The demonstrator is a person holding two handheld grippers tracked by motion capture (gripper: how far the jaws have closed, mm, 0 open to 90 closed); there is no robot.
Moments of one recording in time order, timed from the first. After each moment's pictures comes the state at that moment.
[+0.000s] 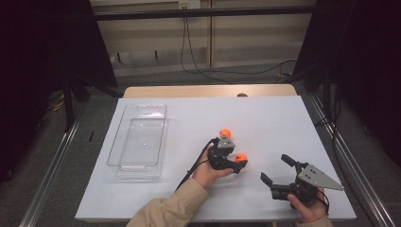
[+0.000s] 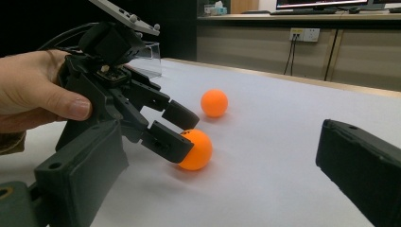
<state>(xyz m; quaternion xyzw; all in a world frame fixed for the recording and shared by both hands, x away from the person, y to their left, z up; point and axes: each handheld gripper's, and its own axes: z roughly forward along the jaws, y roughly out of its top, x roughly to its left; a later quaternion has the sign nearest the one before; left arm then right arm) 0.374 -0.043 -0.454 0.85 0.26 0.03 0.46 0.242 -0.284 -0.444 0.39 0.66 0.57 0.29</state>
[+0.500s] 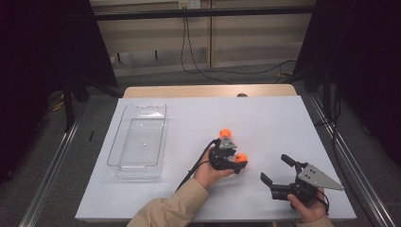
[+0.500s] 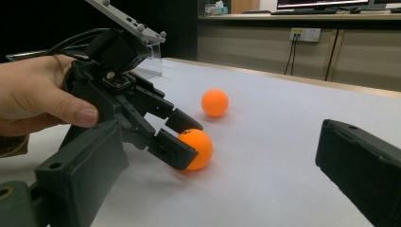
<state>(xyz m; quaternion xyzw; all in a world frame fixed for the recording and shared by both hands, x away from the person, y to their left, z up) 0.375 -0.046 -0.460 0.86 0.25 0.02 0.45 0.242 -0.284 -0.444 0.39 0.66 0.57 0.29</state>
